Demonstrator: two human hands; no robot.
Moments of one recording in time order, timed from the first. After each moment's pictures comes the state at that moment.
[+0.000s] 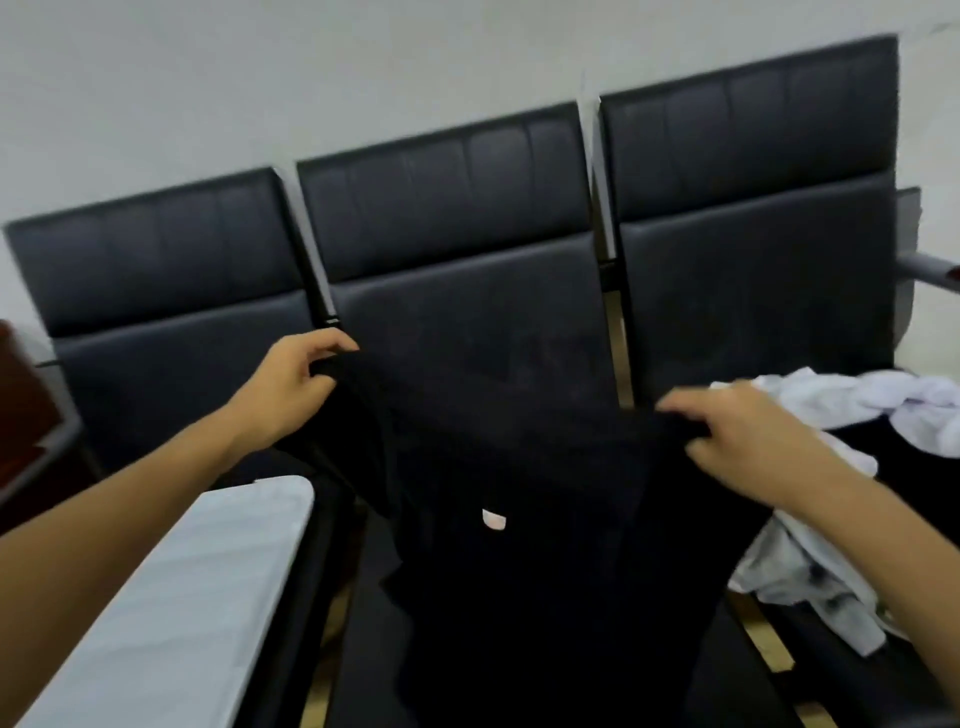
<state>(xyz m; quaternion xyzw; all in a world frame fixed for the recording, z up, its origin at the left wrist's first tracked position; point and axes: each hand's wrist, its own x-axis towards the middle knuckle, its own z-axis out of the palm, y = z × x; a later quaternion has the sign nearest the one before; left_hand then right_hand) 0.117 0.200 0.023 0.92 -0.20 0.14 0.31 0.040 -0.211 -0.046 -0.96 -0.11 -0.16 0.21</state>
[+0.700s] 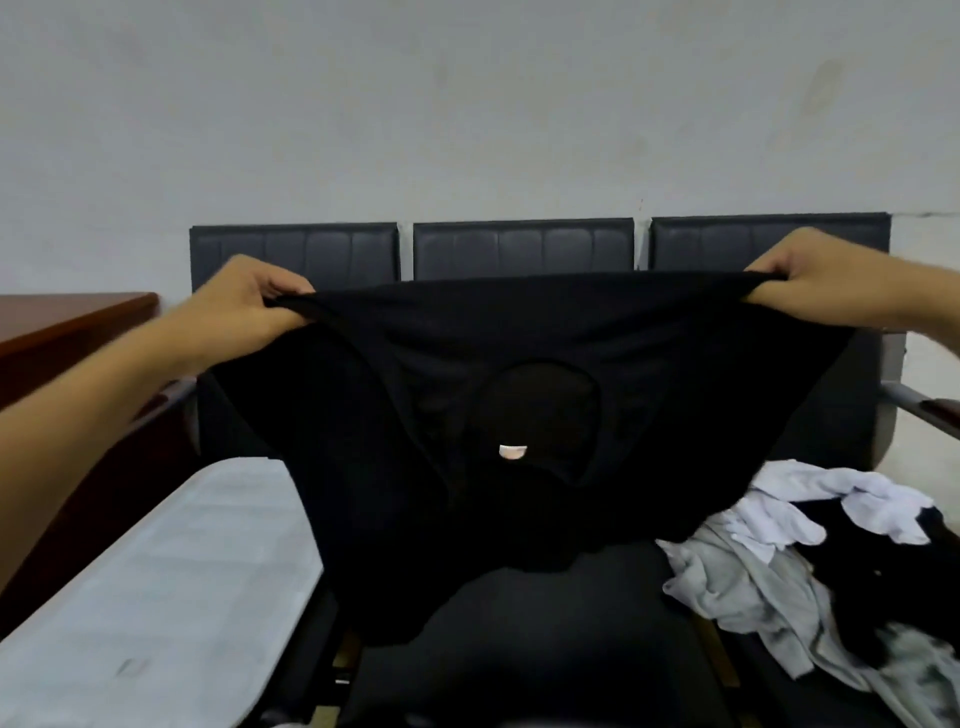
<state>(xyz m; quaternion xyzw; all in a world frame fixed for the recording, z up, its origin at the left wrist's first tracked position) -0.060 0.269 0.160 0.89 -0.18 0.22 0.36 -0.008 -0.225 0.184 -0.95 -0.18 -0.12 0.24</state>
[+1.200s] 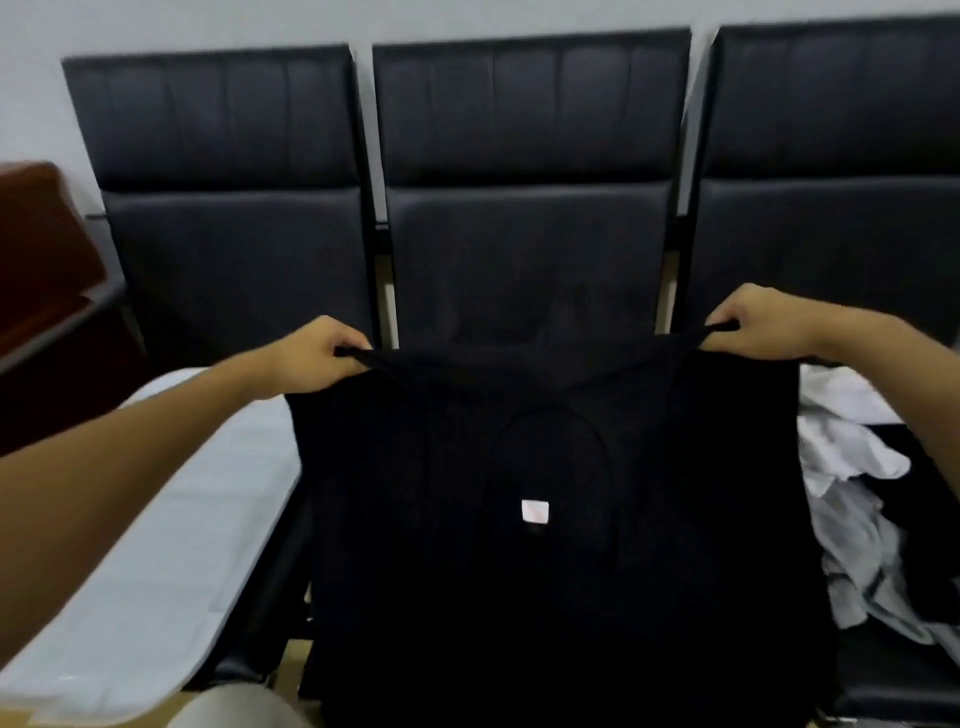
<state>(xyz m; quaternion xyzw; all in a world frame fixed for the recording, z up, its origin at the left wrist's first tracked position) 0.084 0.251 -0.025 0.96 -0.05 -0.07 0.28 0.126 -0.211 0.002 -0.98 -0.10 0.09 0.17</state>
